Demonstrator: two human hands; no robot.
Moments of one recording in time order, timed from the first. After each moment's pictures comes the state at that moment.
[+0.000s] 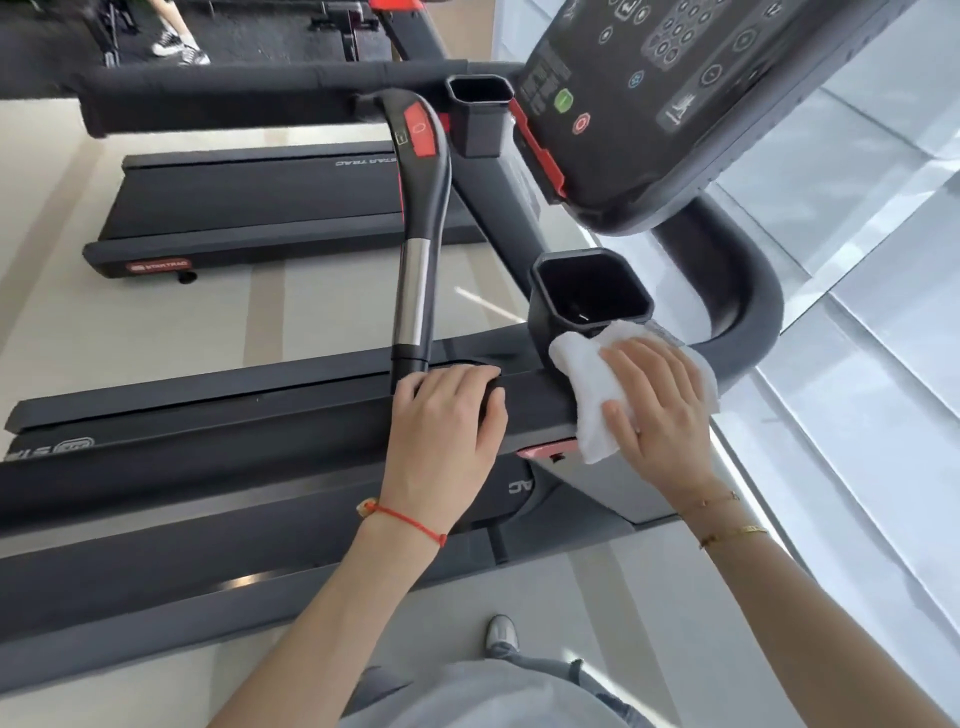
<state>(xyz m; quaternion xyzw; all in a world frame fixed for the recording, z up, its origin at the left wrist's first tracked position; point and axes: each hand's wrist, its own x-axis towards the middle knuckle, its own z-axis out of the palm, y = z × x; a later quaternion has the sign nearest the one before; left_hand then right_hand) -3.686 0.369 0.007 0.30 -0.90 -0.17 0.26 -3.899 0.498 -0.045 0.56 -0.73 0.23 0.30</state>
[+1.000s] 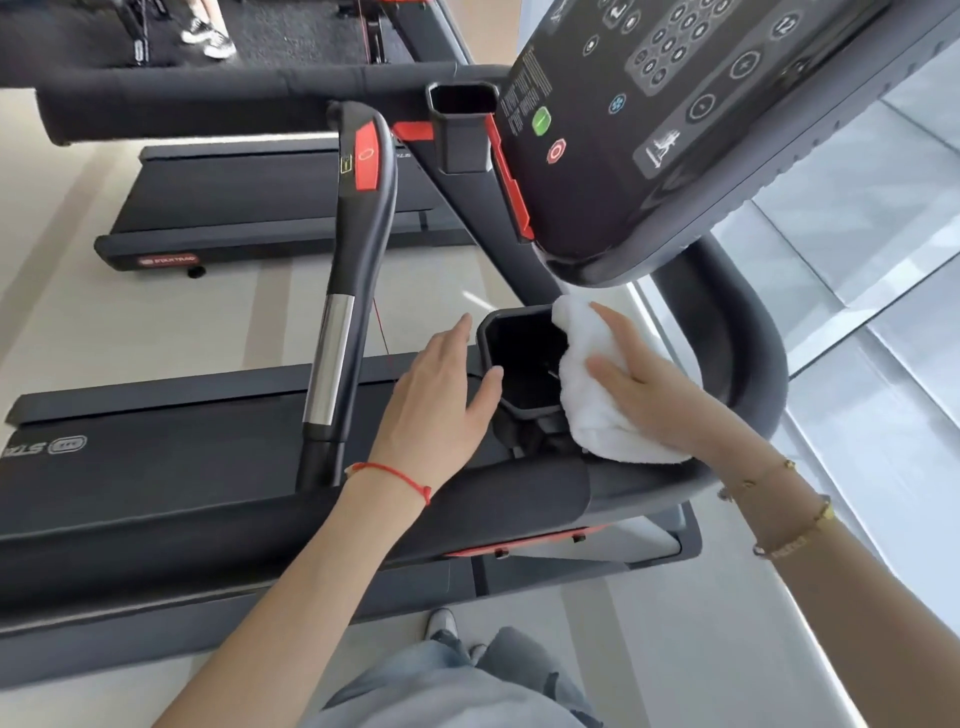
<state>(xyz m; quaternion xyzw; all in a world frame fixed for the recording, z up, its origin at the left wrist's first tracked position) -3.809 0.318 0.012 0.34 -0.88 -0.27 0.18 -4.005 0.436 0.020 0.46 -0.78 0.34 -0.27</state>
